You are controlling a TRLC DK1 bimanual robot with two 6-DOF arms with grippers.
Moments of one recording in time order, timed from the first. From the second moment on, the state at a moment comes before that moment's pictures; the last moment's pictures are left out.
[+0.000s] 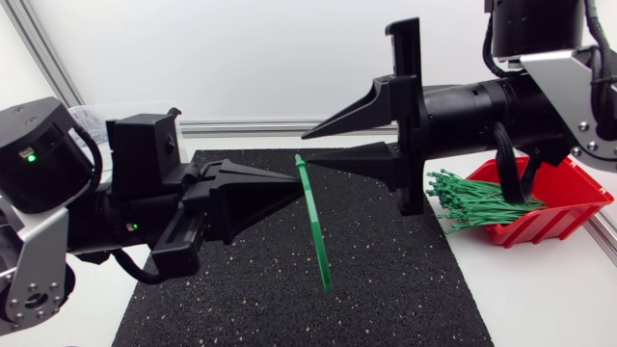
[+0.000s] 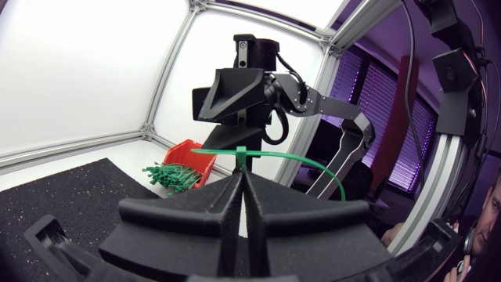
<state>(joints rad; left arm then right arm) -0.59 1.12 0.55 0.63 0.83 -0.41 0.48 1.25 1.01 -0.19 -0.98 1.52</state>
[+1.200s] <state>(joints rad) -0.62 1.07 0.54 0.58 0.81 -0.41 0.53 1.27 1.01 -0.25 -0.90 1.42</state>
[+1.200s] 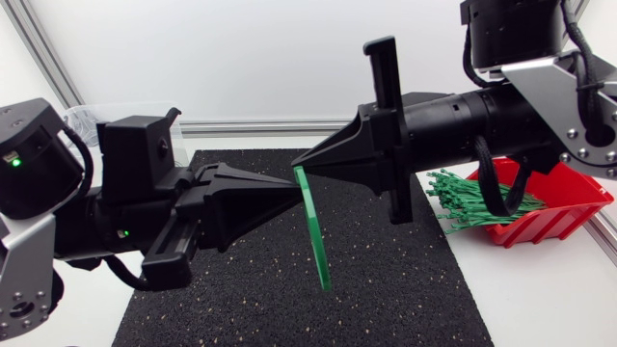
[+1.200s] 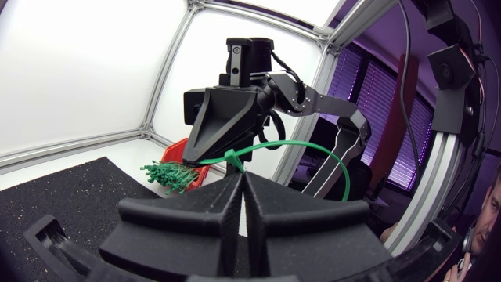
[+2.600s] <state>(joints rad) -0.50 1.16 0.76 -0.08 0.36 -0.09 0.44 1.40 1.14 -0.69 -0.45 0.70</state>
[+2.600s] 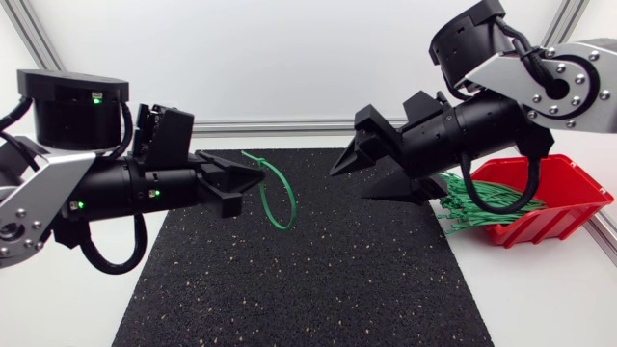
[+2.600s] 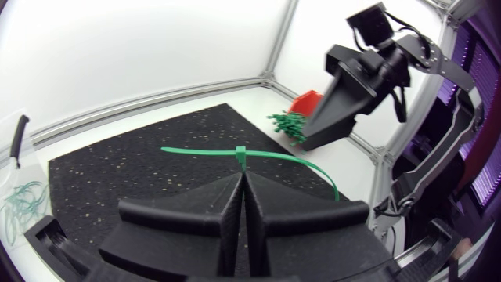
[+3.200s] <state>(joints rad) 0.05 1.34 1.05 0.01 0.04 0.07 0.35 1.34 1.17 -0.77 0.05 0.32</state>
